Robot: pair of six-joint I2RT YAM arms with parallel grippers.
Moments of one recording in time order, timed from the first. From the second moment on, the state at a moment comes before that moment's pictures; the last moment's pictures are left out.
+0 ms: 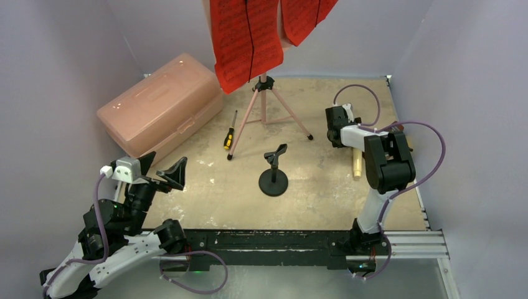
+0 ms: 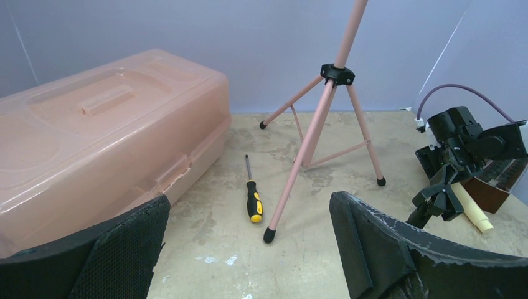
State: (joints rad) left arm -1.03 0.08 0.72 -0.43 -0.76 -0.02; right arm 0.18 1.87 1.06 -0.21 0.75 -0.01
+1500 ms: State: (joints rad) left arm -1.03 0.08 0.71 -0.43 -0.79 -0.01; right arm 0.48 0.89 0.48 0.24 -0.24 0.10
